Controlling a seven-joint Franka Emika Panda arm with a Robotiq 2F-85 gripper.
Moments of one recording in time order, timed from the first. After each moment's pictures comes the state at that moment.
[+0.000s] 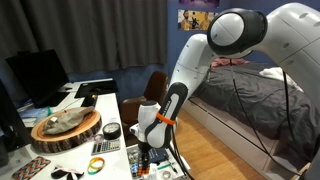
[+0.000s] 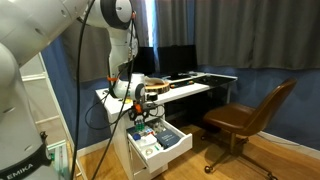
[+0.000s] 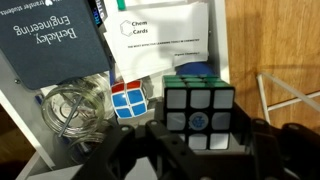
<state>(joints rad) 0.26 0.85 0.27 -2.01 -0.33 2.89 -0.52</state>
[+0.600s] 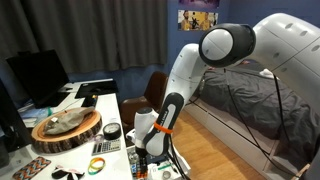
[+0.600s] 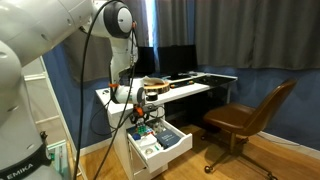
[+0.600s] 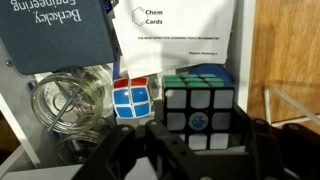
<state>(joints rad) 0.33 0.94 0.21 -1.90 -0.41 2.90 -0.52</state>
